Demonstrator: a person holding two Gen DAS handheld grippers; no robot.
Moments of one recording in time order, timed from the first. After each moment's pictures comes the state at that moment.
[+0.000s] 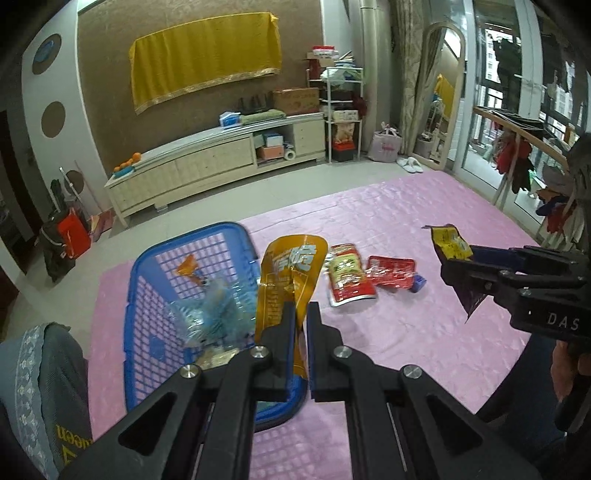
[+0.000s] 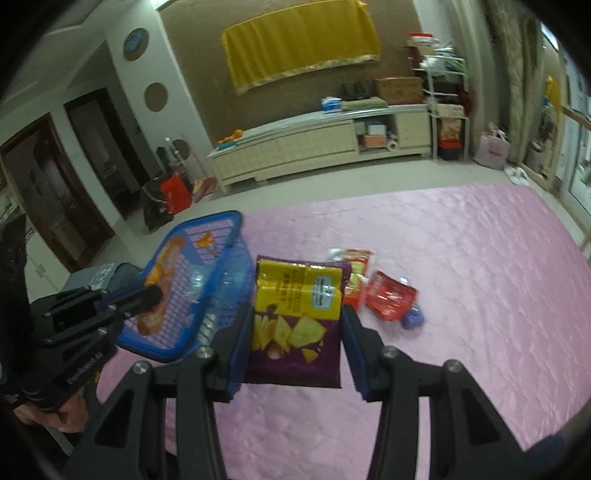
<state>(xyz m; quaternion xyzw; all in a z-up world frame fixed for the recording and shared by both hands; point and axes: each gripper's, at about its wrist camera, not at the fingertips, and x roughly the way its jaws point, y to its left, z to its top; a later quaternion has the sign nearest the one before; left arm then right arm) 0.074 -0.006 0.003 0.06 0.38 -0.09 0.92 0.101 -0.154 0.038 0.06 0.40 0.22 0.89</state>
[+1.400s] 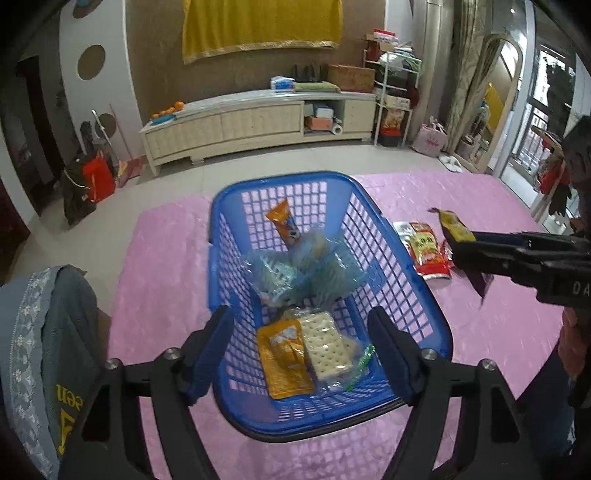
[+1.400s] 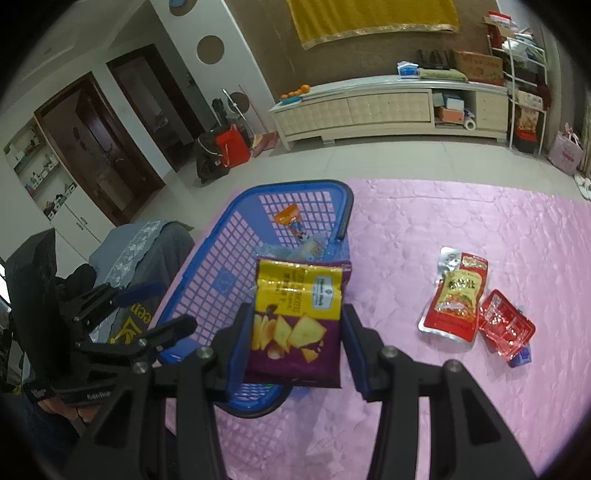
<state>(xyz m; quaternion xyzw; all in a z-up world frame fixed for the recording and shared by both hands) 0.077 0.099 -0.022 0.00 0.42 -0.01 0.91 0.147 -0.050 0.023 0.03 0.45 0.33 0.83</state>
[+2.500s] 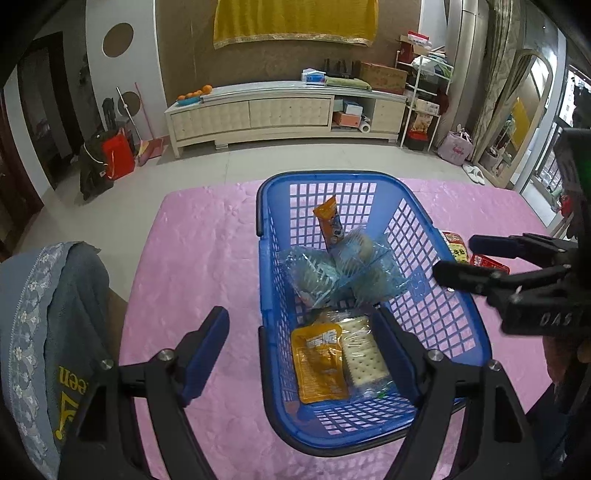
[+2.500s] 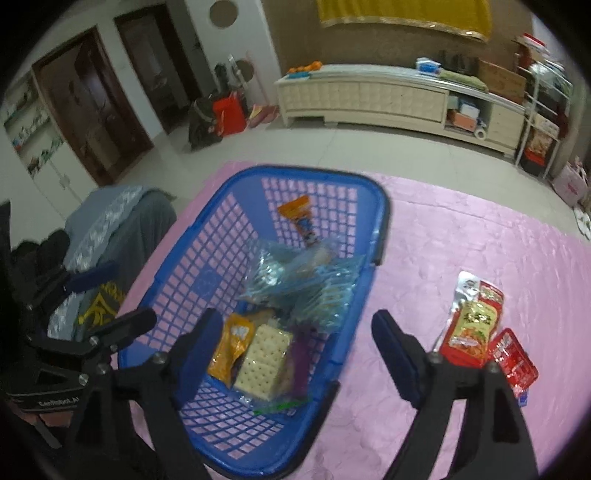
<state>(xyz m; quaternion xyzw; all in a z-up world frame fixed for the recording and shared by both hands) 0.095 0.132 -0.029 -0.03 0.44 0.03 0.90 0.176 -0.003 -0.004 -0.04 0.47 0.31 0.83</state>
